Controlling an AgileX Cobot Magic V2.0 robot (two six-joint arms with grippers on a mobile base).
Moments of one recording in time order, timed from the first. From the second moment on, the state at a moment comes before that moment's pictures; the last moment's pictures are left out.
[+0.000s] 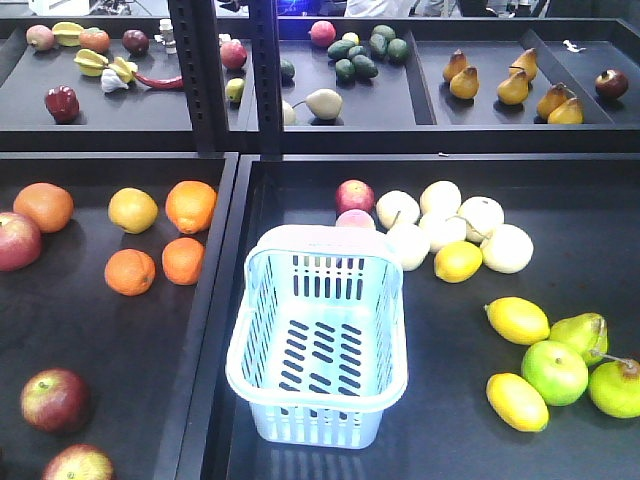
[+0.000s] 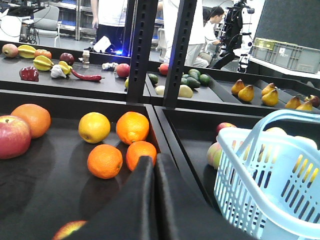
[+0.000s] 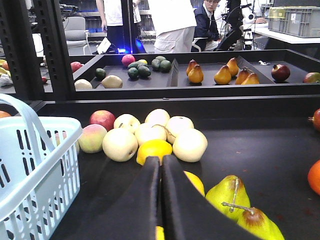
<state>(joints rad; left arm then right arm) -0.10 -0.01 0.03 0.08 0.11 -0.26 0.02 -0.01 0.03 -0.09 0.14 0.07</state>
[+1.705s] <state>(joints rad) -0.10 -0.01 0.03 0.00 0.00 -0.31 0.02 -0.01 0.03 -0.09 0.14 0.07</state>
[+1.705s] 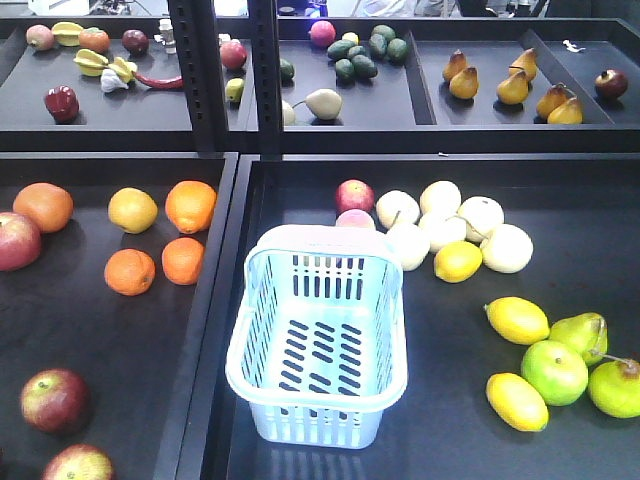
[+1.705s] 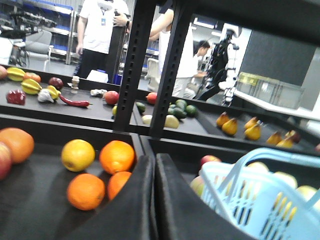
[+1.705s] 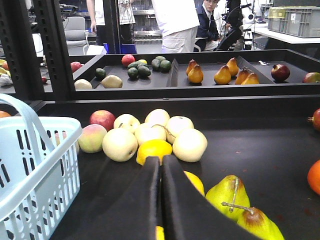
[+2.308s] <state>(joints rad) -0.10 -0.01 0.03 -0.36 -0.11 -0.43 0.02 -0.01 0.03 -0.09 0.14 0.07</state>
